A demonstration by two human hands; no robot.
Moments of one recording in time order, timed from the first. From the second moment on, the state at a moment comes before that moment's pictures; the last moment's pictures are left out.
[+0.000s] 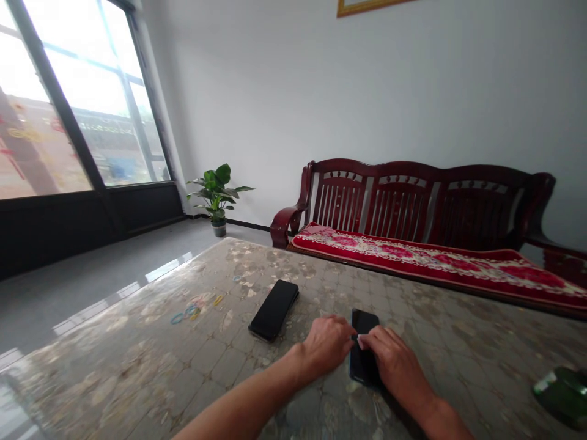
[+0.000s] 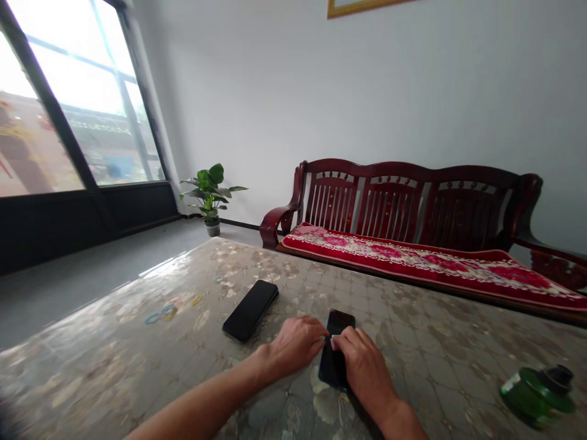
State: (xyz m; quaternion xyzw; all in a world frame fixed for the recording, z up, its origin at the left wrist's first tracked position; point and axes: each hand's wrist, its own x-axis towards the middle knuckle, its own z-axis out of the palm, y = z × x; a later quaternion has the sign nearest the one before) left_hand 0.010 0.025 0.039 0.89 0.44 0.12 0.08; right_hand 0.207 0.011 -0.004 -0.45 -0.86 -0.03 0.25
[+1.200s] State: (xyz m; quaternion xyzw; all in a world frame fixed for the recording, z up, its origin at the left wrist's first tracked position) left_hand -0.001 0.085 0.046 0.91 0.42 -0.03 0.05; right_hand 0.209 0.005 0.013 -0.51 -0.84 0.00 0.19
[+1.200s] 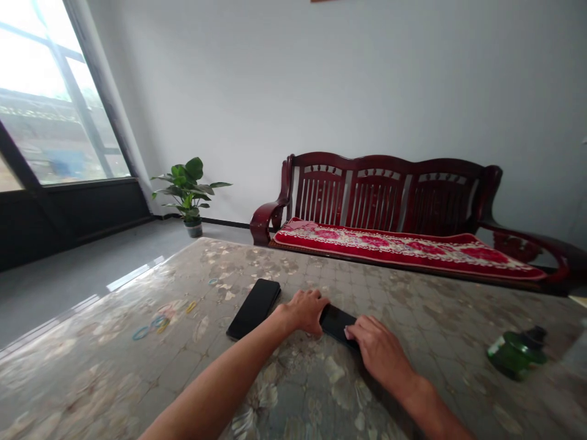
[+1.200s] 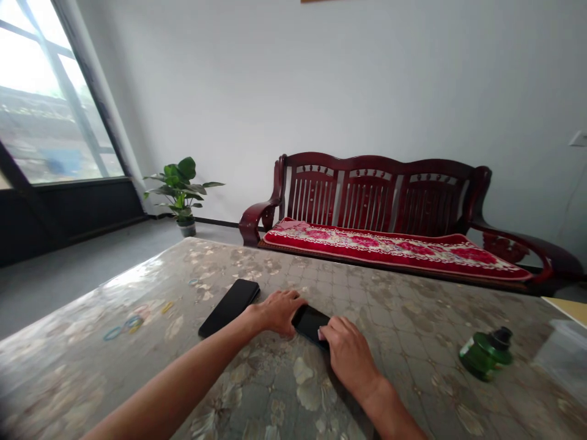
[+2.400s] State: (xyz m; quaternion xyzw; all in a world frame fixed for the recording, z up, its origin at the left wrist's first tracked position) left_hand 0.001 -0.016 0.014 0.90 0.42 0.09 0.13; right_hand 0.208 0.025 0.004 -0.55 -0.81 -0.04 0.21
